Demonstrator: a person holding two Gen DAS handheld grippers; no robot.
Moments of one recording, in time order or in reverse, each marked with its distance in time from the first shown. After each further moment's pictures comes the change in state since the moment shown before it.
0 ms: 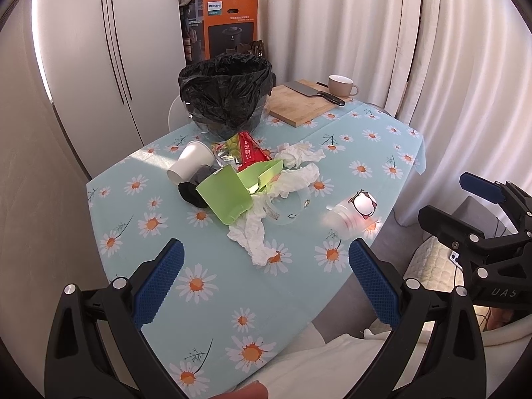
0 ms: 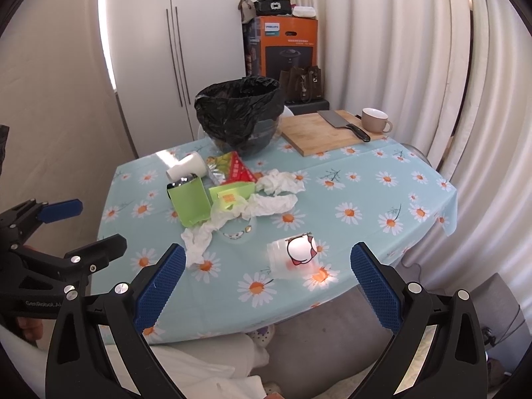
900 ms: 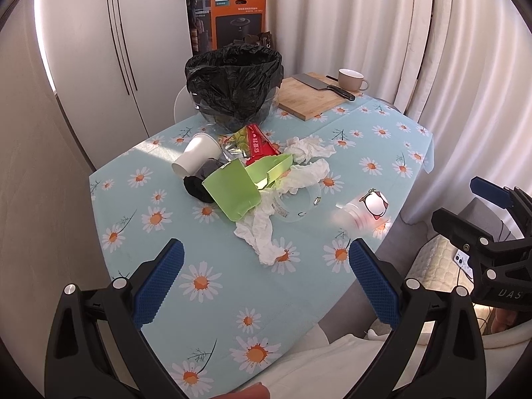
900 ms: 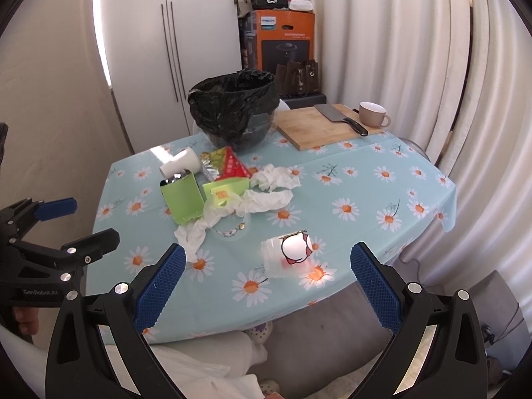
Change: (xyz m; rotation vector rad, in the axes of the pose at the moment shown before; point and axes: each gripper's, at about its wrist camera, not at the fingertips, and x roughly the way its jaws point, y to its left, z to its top) left arm 0.013 0.011 0.006 -0.033 0.036 0.025; right arm 0.014 -0.004 0.002 0.001 0.030 -0.014
